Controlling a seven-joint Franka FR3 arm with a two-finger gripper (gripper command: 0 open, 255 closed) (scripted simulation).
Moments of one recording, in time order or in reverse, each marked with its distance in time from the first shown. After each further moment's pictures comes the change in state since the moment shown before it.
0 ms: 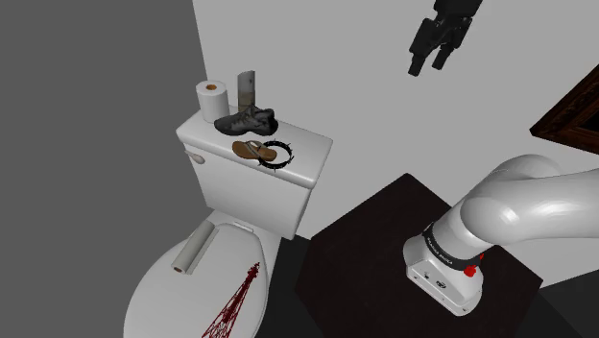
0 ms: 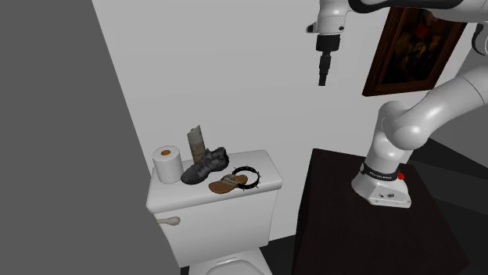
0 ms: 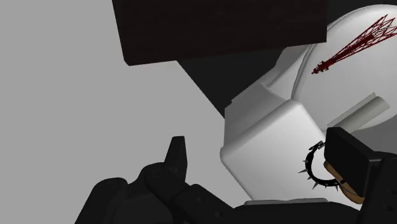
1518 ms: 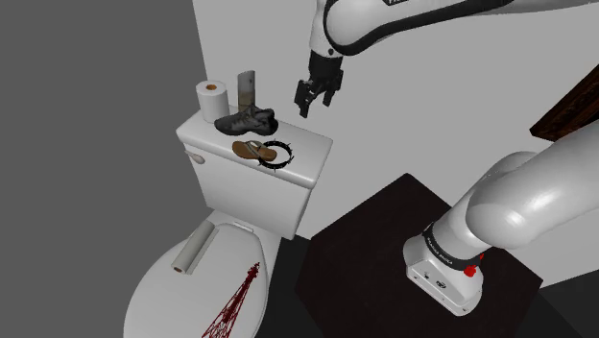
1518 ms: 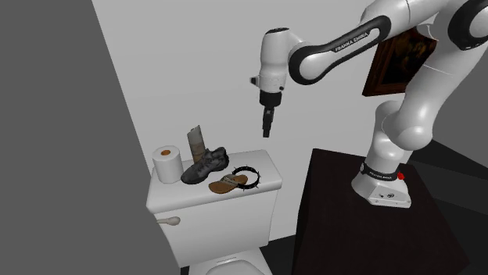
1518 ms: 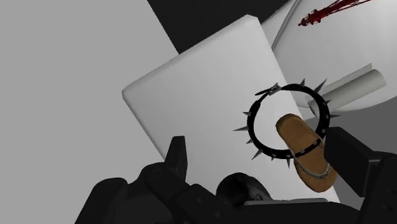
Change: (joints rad) arm 0.125 0.521 0.215 -0.016 0.059 0.624 0.129
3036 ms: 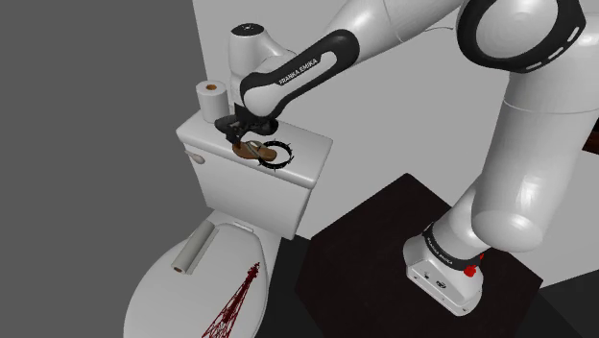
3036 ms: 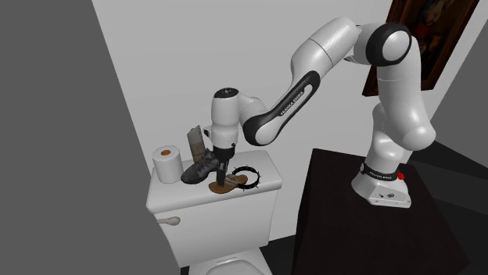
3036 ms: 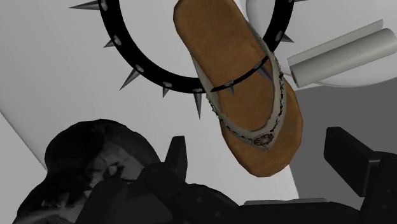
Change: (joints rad) arm 0.126 0.654 0.072 0.396 -0.234 0.300 0.198
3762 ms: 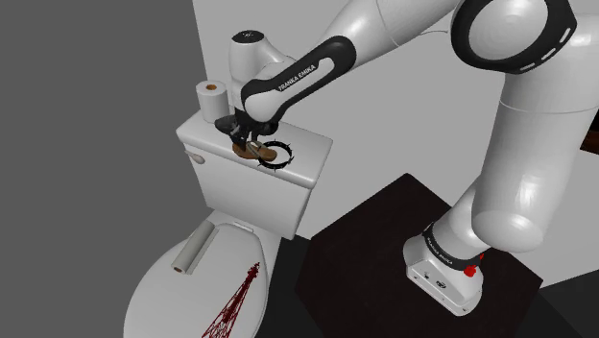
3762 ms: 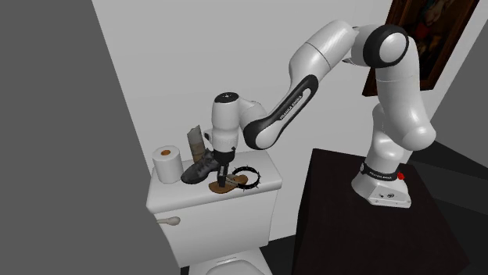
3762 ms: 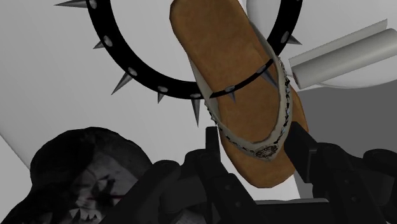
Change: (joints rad) arm 0.004 0.021 -0.005 -0.007 -0.010 0.030 0.008
